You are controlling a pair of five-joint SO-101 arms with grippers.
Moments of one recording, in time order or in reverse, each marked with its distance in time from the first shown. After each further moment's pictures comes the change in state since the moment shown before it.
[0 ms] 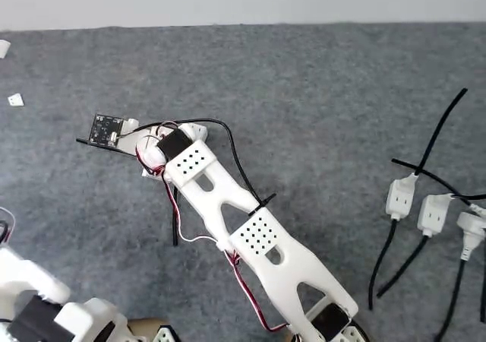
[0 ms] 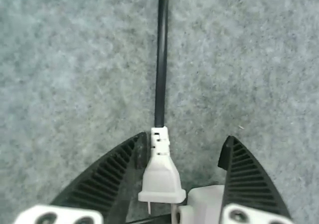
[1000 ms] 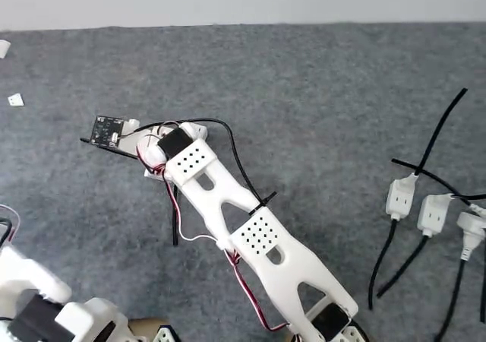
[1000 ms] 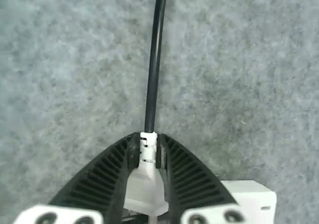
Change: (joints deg) left arm 1.2 0.0 0.6 0.0 -1.8; right arm -0.4 -1.1 -0.1 1.8 -0.4
